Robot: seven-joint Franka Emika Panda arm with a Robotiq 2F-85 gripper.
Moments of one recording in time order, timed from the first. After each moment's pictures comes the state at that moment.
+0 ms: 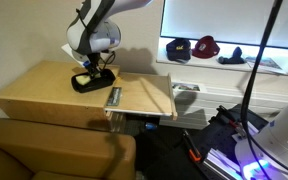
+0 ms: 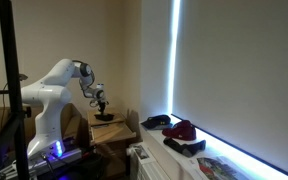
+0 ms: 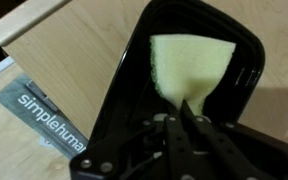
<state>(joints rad) 0.47 0.87 -0.06 -1.53 0.18 2.64 1.50</state>
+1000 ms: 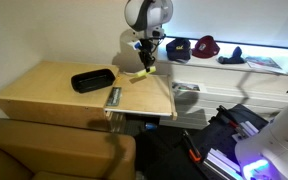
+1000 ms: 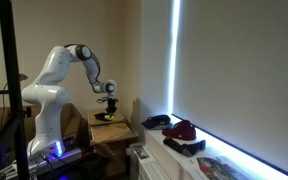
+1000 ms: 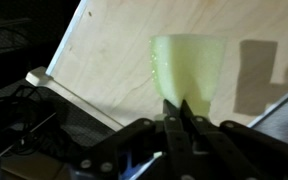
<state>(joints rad) 0.26 0.45 -0.15 -2.05 0.01 2.37 1.71</state>
